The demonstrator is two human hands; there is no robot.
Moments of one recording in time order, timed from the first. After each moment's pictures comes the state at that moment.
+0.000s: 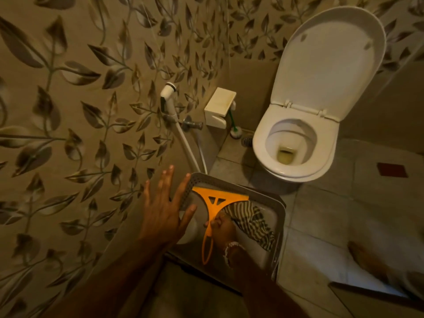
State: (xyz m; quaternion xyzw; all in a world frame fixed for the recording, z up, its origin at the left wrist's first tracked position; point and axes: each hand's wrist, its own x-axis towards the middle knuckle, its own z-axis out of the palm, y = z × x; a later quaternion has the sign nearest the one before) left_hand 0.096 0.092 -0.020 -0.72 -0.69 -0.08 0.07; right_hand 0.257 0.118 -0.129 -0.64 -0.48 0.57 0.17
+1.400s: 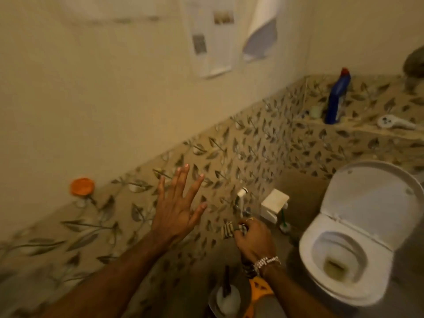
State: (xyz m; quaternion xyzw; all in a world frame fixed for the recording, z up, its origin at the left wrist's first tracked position) left_hand 0.032 0.065 0.285 -0.62 -0.73 -0.13 0.25; right_hand 0.240 0.165 0.192 -0.46 -0.77 0.35 0.27
